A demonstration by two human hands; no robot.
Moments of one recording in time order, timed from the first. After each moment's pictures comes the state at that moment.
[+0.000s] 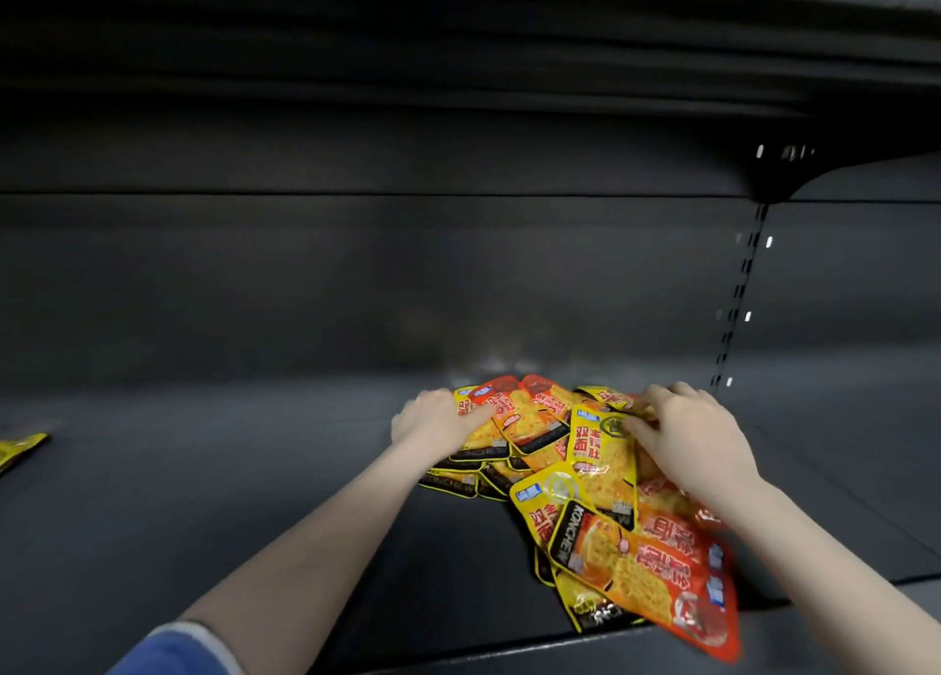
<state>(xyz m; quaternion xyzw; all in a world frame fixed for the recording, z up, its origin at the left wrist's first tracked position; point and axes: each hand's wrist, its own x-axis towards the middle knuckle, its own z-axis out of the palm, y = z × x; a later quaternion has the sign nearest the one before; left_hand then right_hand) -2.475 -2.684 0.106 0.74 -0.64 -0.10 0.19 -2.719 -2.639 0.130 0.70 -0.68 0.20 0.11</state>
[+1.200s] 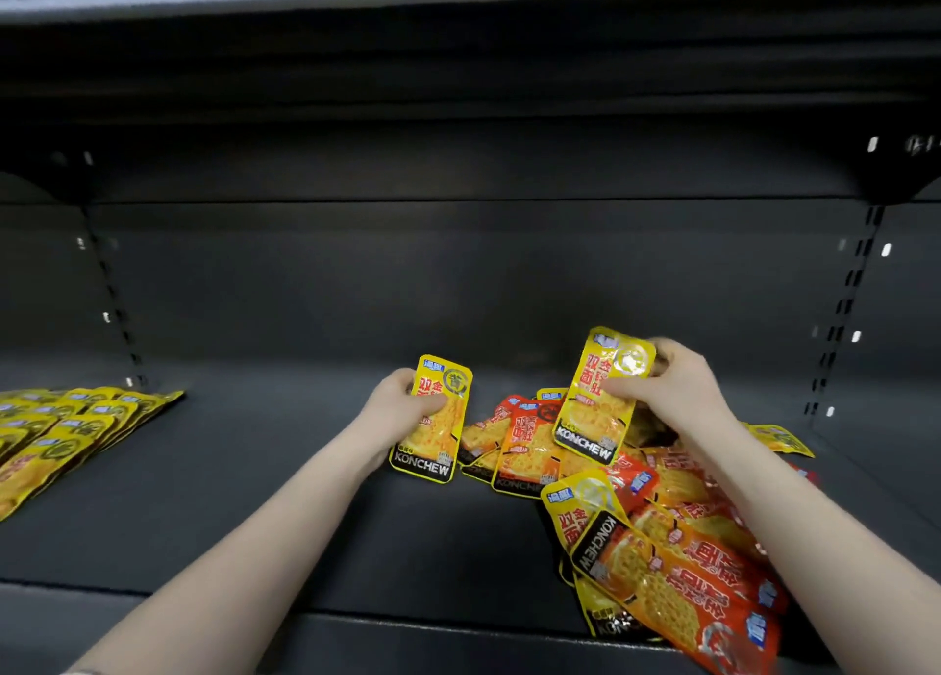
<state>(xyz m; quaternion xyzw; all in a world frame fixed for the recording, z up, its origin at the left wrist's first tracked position) -2.412 -2.629 0.122 0.65 -0.47 -0.31 0.50 -2.684 -2.682 0.156 0.66 -0.50 0.47 -0.31</state>
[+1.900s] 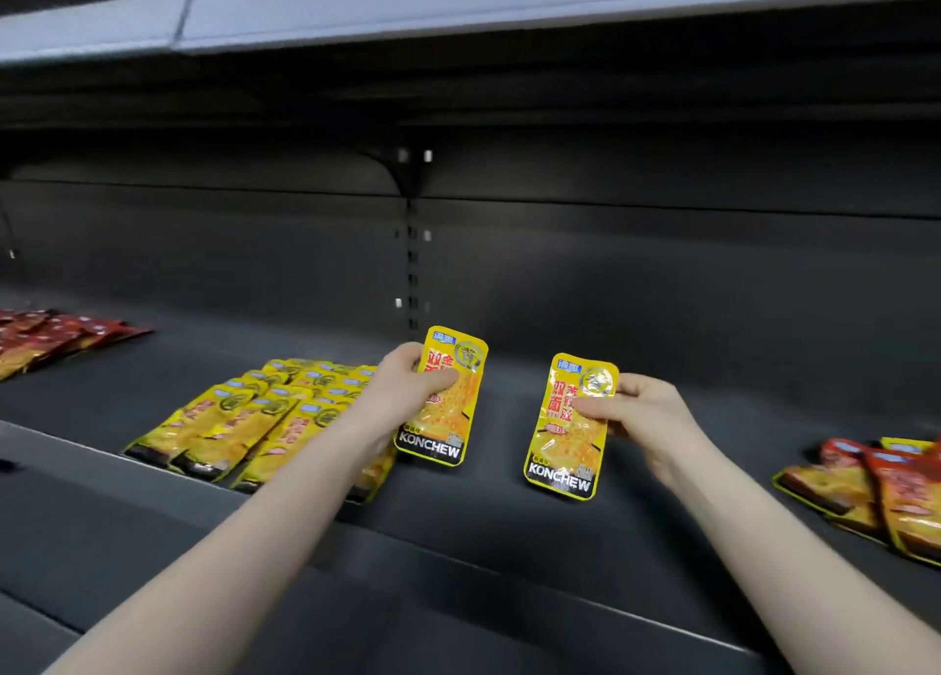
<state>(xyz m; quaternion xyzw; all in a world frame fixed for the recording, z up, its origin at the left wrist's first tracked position) -2.125 -2.476 0.143 0.65 -0.43 -0.25 0.58 -2.341 -2.581 0.136 0.64 -0.38 0.40 -0.54</state>
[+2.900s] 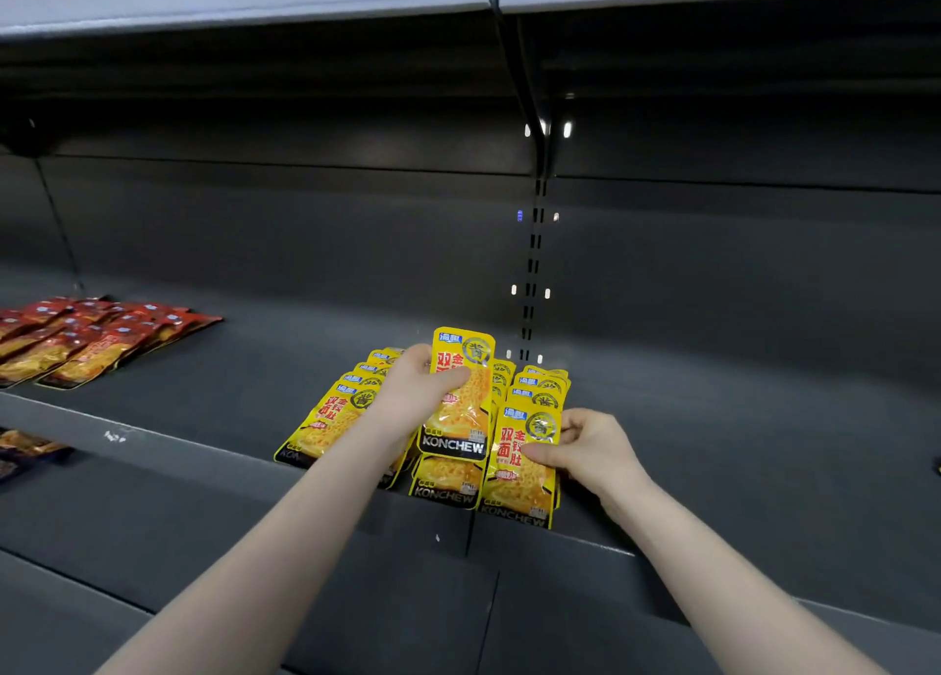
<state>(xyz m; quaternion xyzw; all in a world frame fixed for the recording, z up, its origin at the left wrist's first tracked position) -1.975 -2.413 0.127 0.64 -0.41 -0.31 0.57 -2.150 -2.492 0.086 0.71 -0.43 0.32 -0.46</state>
